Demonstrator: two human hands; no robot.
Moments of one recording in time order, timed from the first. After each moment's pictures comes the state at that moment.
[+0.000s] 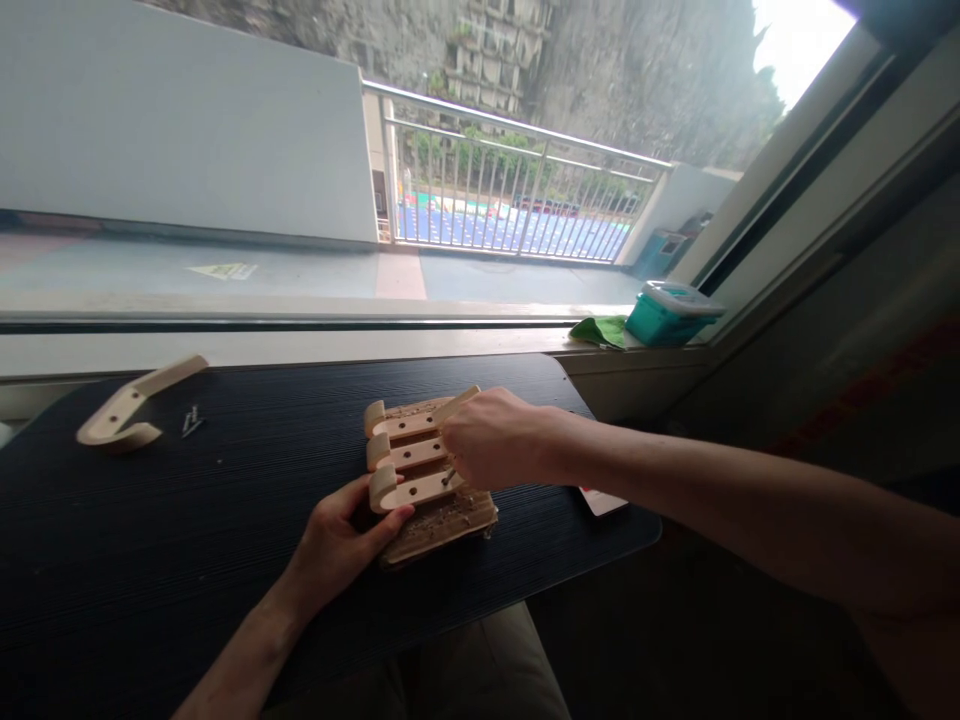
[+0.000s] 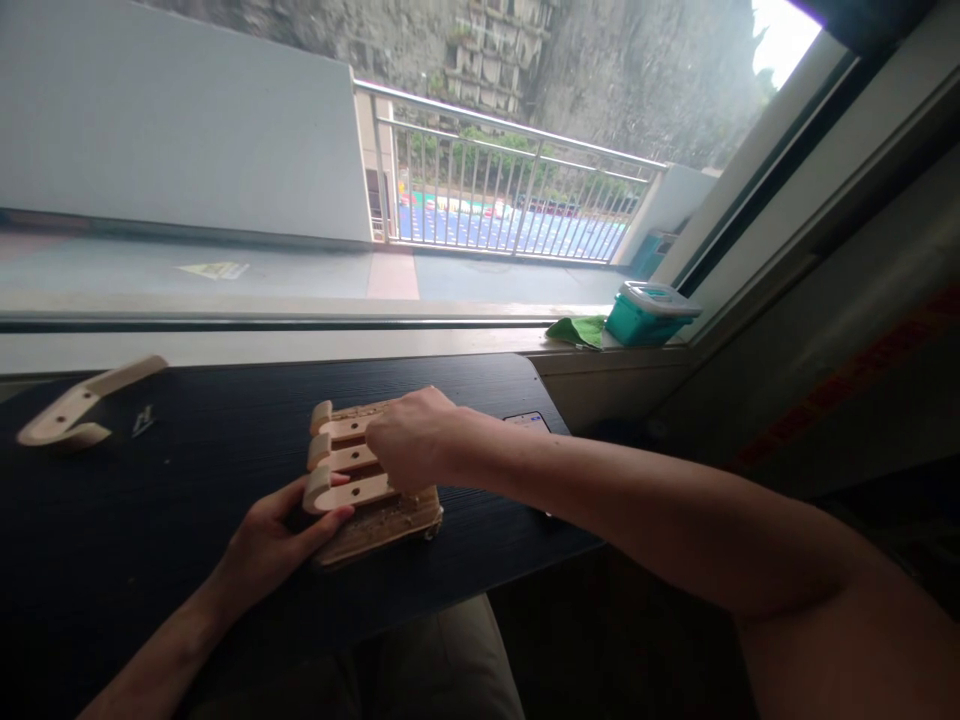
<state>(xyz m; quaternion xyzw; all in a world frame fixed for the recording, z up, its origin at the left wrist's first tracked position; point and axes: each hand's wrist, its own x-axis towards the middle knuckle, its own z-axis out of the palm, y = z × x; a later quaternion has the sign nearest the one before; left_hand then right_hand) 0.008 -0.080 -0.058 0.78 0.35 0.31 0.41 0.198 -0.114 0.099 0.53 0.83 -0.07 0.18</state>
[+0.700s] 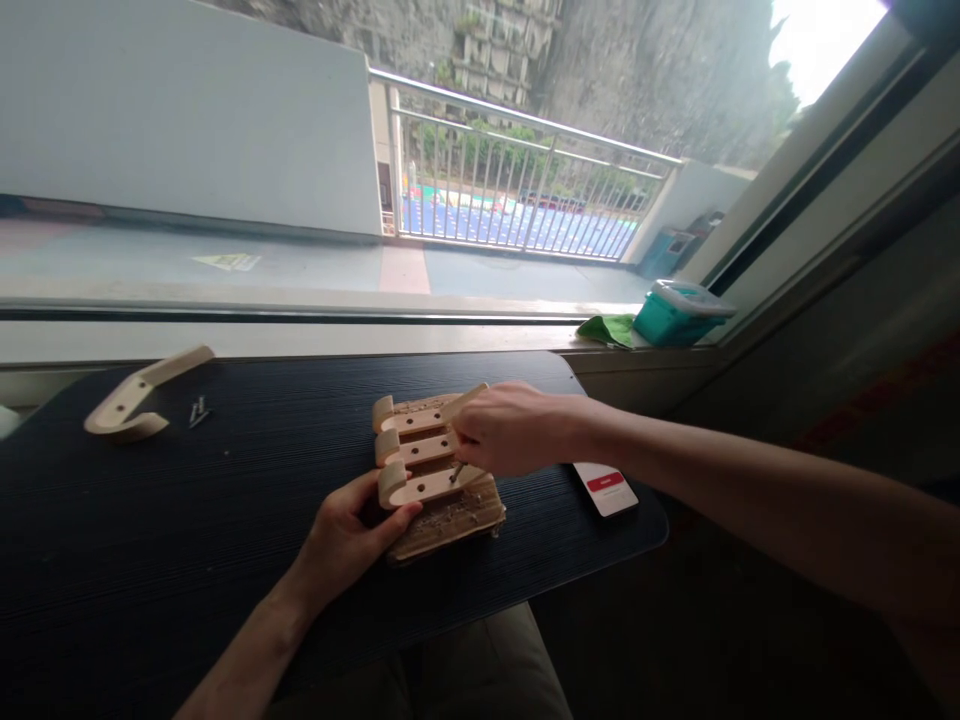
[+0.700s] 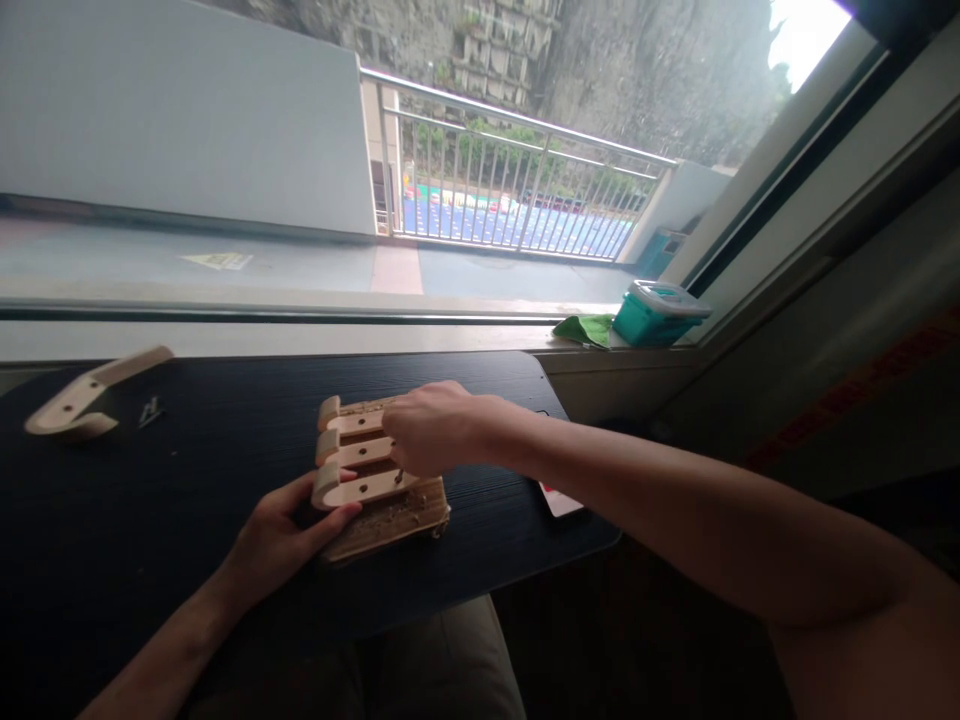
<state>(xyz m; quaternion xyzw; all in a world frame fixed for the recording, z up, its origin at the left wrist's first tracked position) 0.008 -0.079 -0.057 0.78 0.35 0.31 0.42 0.200 -0.112 0.108 0.55 0.81 -0.11 0.18</state>
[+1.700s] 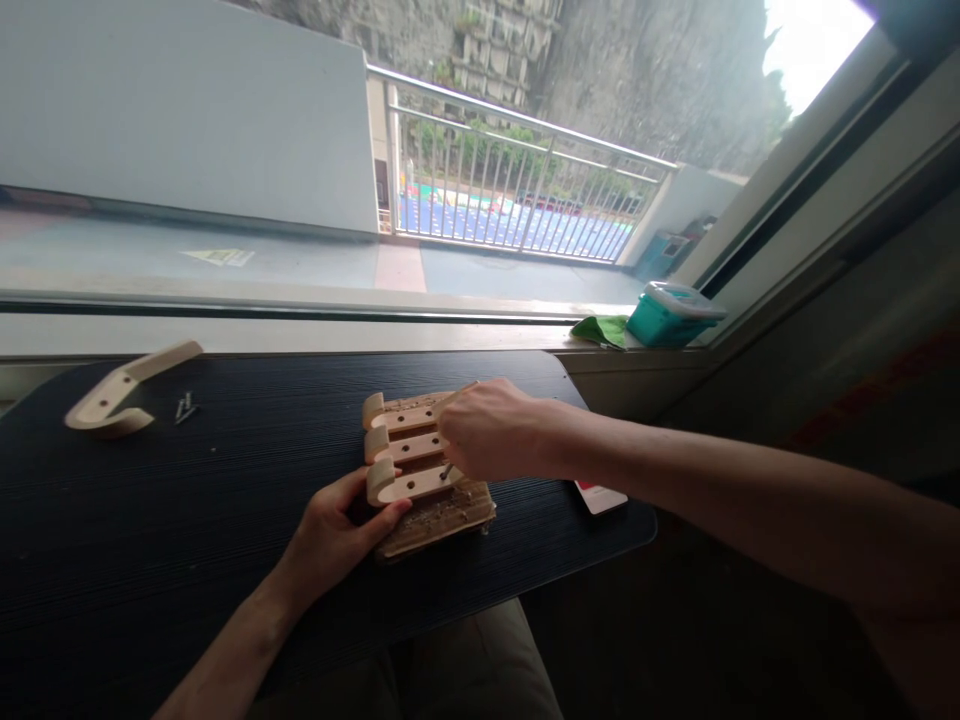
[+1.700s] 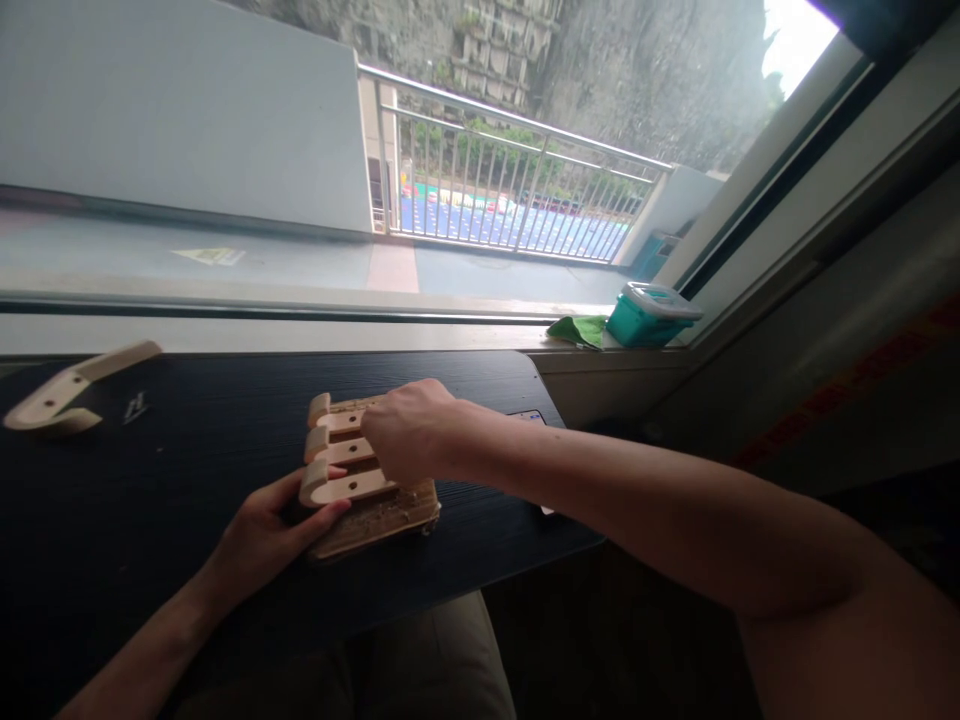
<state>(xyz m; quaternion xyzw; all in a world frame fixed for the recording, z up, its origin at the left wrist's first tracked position) 0.007 -0.078 -0.061 0.79 0.35 0.31 0.40 0.189 -0.112 0.108 0.56 0.80 -0.08 0.19</state>
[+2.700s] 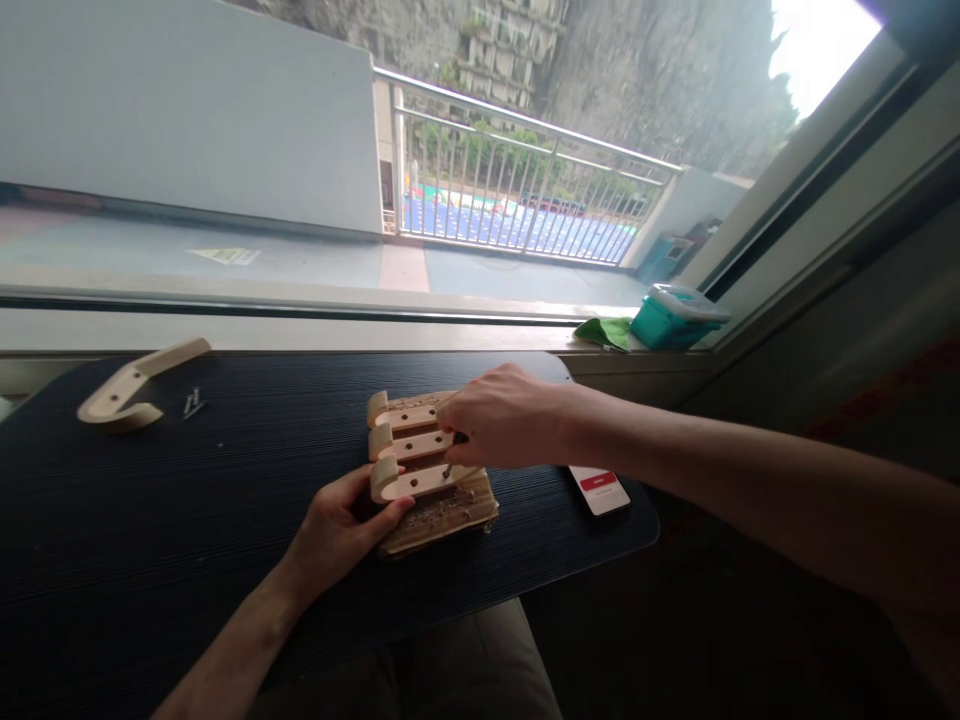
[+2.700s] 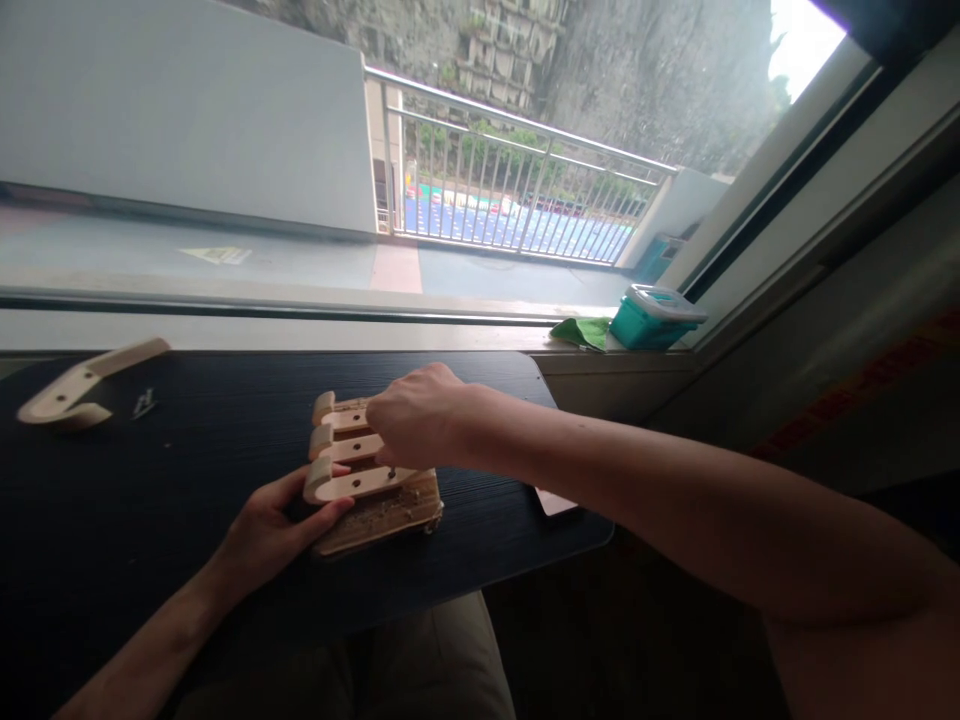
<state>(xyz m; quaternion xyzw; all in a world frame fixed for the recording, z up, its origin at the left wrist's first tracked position) 0.007 -0.079 -0.058 0.78 0.35 0.30 0.41 0.189 -0.115 0.129 0.56 0.80 -0.06 0.21</state>
